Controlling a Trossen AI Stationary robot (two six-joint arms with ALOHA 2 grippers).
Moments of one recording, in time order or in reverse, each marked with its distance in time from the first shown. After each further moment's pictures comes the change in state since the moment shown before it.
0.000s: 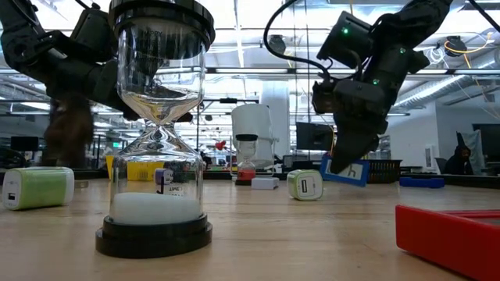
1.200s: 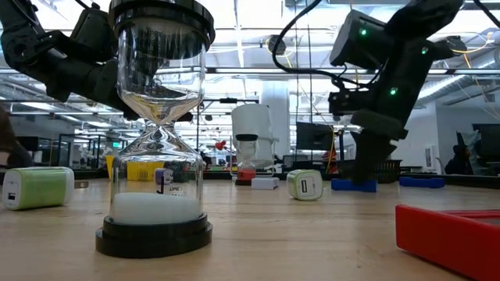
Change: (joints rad) left arm 0.000 0.000 0.000 0.004 0.000 0.000; right arm 0.110 0.004 0.001 -0.207 0.336 0.088
